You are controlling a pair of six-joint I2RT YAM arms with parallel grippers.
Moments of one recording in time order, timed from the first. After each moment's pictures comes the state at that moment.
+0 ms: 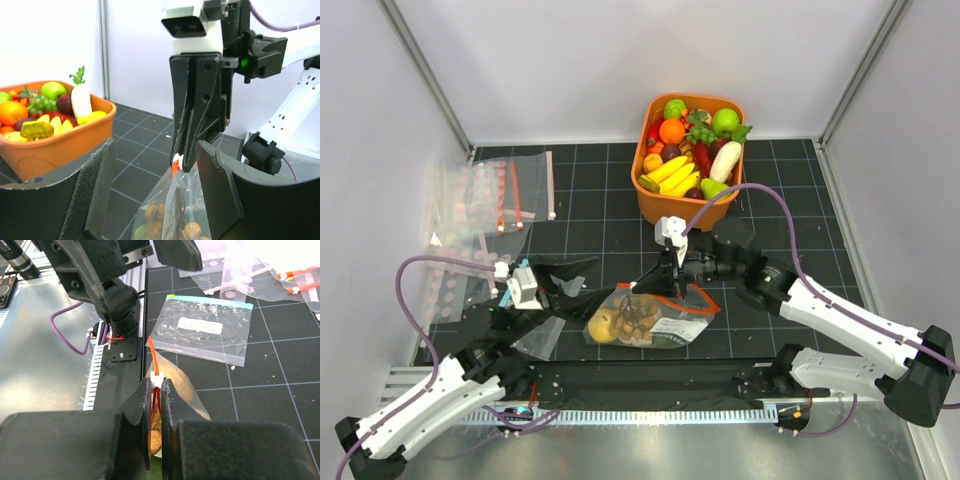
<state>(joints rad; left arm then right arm) -0.86 0.32 0.34 0.38 0.19 -0.16 0.86 1.05 0.87 -0.01 -0.69 0.01</state>
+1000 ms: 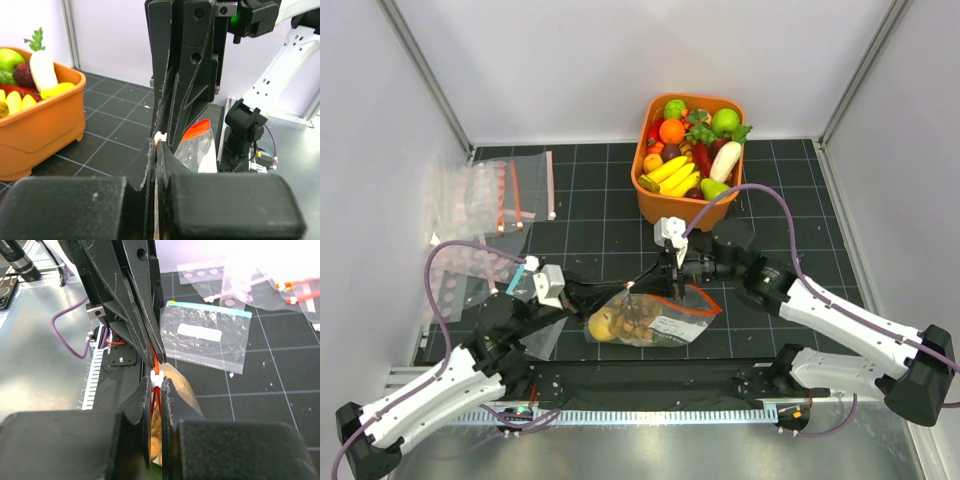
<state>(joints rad) -0.86 0.48 0.36 0.38 0.32 -0.17 0.86 1.05 0.87 0.01 -0.69 0.00</state>
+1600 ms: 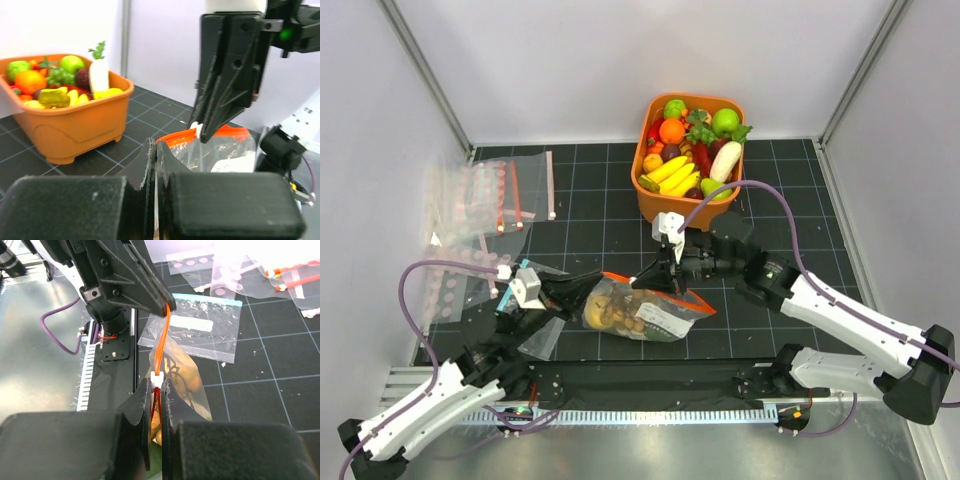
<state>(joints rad) -0.88 0.26 0.30 0.30 0.07 -0.16 0.87 1.07 0.93 -0.09 -0.65 -0.03</state>
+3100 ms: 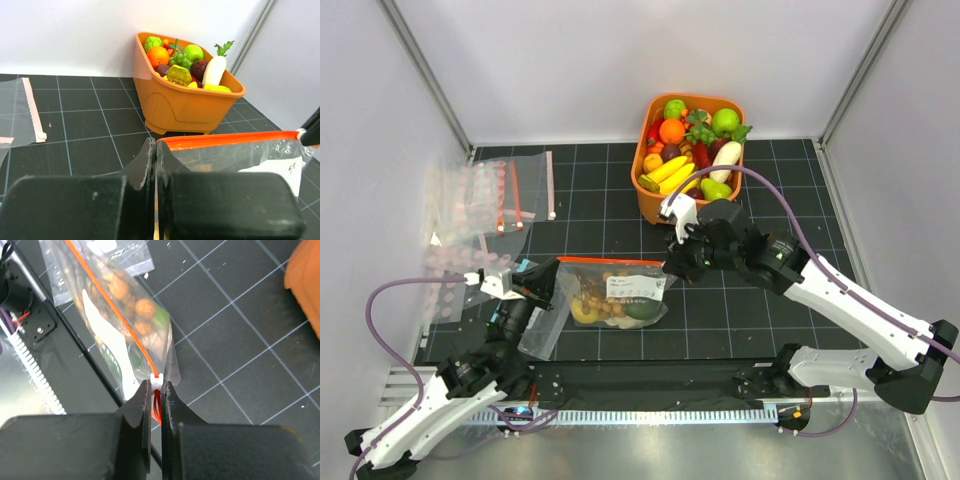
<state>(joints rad) -0.90 0.03 0.30 -0.02 -0.52 -0.16 0.88 1.15 1.23 -0.72 -0.11 0.09</state>
